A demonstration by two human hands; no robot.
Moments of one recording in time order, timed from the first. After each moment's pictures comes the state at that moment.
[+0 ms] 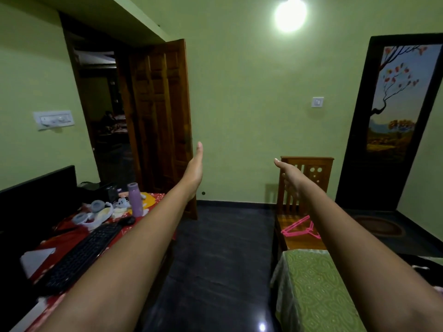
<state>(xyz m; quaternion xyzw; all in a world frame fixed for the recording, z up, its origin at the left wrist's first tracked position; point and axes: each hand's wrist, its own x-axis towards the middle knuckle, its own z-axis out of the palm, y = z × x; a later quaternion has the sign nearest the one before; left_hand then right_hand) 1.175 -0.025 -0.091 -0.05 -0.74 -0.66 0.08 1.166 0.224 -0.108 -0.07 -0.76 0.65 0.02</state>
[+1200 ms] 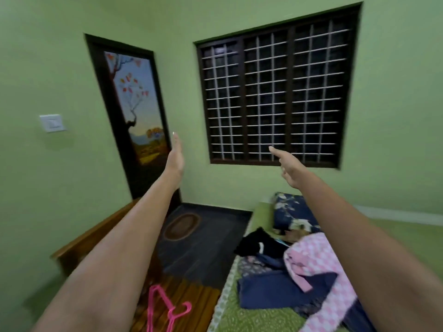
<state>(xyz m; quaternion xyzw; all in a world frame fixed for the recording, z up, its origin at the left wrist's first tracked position) 0.625 0.550 -0.049 -0.46 -0.54 -0.64 -0.31 0.876 0.628 -0.078 -0.45 -0.55 0.54 0.46</state>
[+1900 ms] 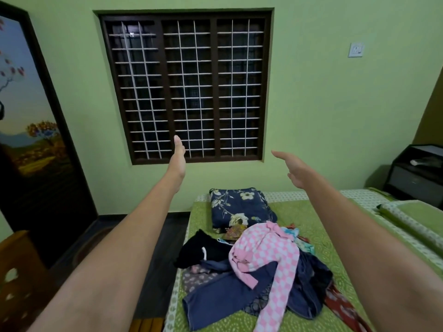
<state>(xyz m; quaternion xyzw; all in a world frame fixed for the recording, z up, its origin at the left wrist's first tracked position) 0.707 0.728 -0.100 -0.55 -0.49 -0.52 -0.44 0.991 0.698 -0.105 -0.60 -0.47 0.41 0.50</state>
